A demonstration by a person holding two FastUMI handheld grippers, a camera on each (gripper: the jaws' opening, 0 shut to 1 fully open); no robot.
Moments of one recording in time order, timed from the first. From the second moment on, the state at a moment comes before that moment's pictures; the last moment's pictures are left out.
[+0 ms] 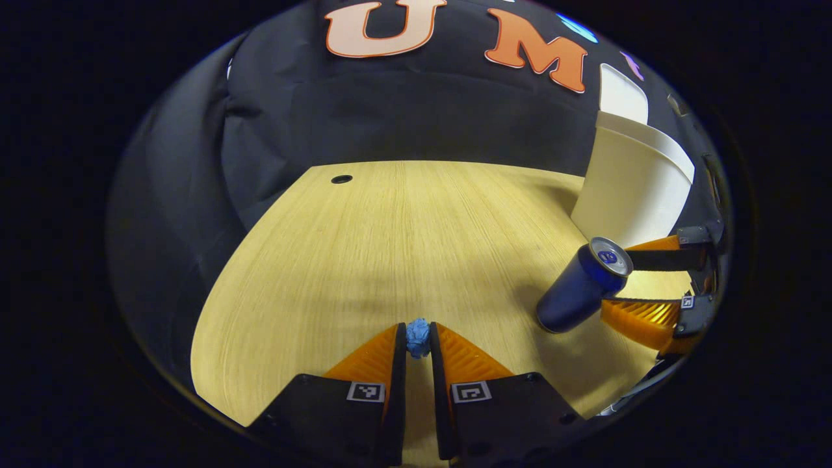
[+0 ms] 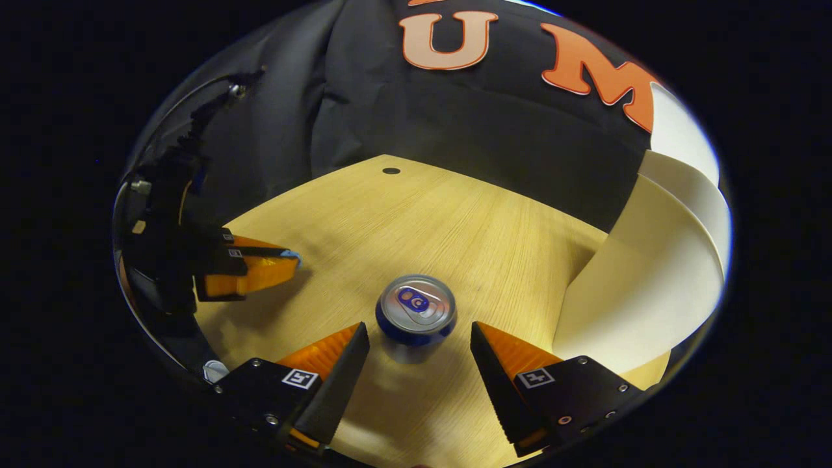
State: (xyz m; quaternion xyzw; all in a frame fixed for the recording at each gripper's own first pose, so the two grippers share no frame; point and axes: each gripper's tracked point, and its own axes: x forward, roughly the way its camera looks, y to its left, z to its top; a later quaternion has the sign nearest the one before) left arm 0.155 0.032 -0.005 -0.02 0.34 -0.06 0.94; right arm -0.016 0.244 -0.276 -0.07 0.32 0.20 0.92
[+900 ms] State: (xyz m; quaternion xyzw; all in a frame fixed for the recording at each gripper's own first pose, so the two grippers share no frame) left arm 0.150 0.079 0.067 0.01 0.31 -0.04 0.95; right arm 0.001 0.254 -0.294 -0.04 0.34 0.18 0.92
